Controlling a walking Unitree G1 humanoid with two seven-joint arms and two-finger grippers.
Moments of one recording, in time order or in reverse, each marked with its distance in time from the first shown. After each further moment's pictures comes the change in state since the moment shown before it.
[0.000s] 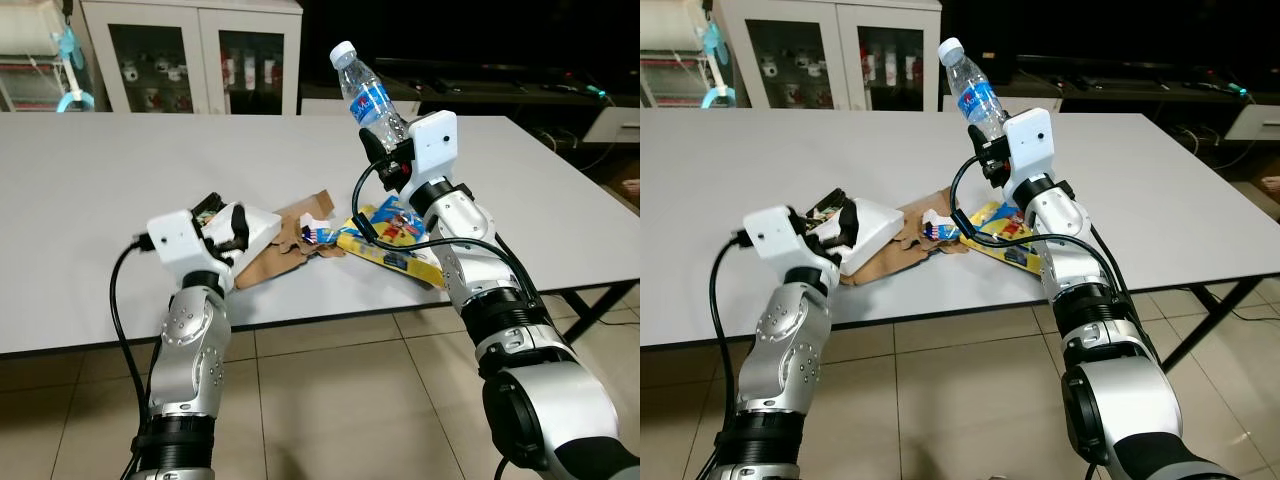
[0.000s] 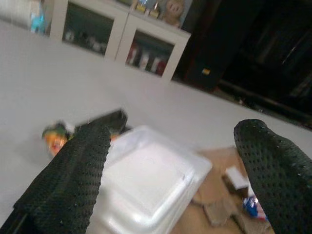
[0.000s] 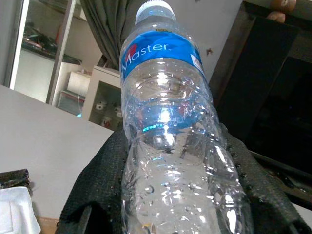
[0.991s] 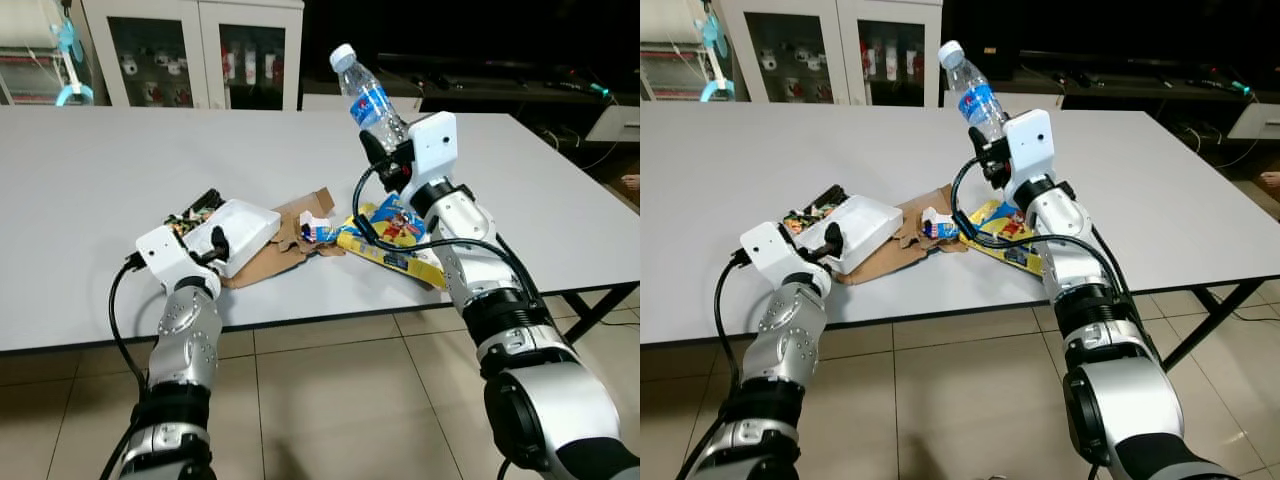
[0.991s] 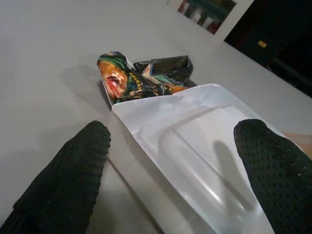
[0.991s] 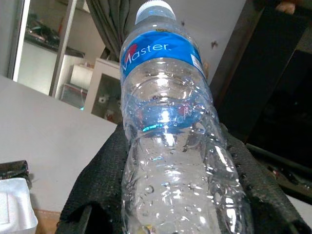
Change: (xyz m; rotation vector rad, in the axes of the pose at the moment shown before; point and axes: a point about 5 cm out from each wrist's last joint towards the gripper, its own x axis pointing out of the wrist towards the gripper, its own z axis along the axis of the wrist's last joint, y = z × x) left arm 0.025 0.034 -0.027 -0.107 0.151 0.201; right arm -0.002 0.000 -0.003 -0.005 0.019 0.005
